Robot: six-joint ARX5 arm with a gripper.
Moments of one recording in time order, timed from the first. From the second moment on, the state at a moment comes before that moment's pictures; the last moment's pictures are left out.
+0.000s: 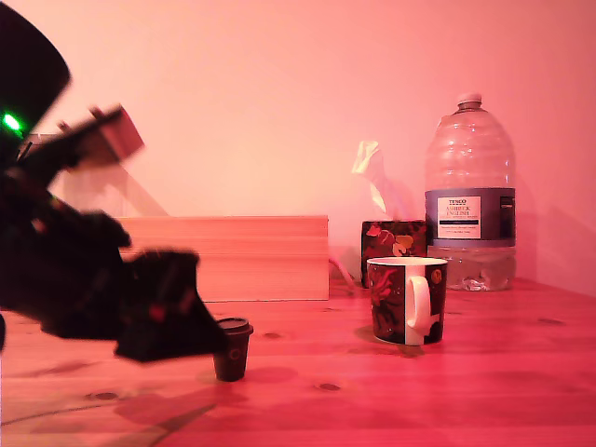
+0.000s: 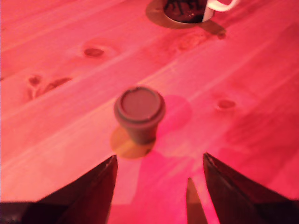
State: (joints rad) arm -0.78 1.54 0.31 0.68 -0.07 -0.09
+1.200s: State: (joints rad) arm -0.72 1.76 0.45 0.79 -0.02 -0.10
